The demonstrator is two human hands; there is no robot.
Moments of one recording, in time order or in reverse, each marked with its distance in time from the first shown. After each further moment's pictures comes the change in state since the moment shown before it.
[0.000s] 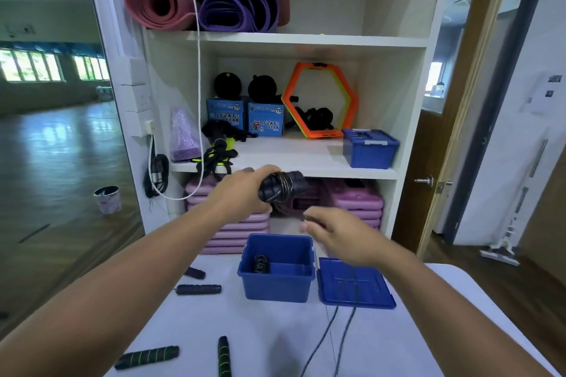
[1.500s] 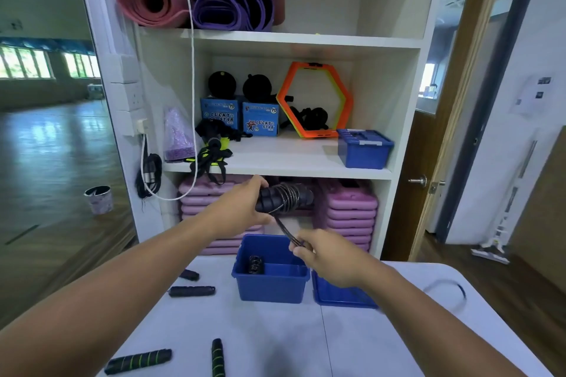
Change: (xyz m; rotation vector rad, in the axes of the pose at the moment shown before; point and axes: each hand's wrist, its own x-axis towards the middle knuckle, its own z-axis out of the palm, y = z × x) left_hand -0.019 0.005 0.010 -0.206 -0.120 -0.005; right_hand -0.006 -0.002 0.027 -0.056 -0.093 0.154
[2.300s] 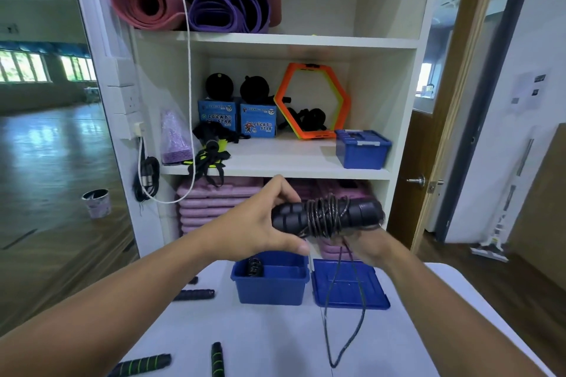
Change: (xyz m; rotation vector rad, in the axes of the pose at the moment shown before) left_hand -0.047 0.055 -0.017 -0.555 -0.130 0.241; right_hand 0.006 0.044 -0.027 0.921 0.111 -0.116
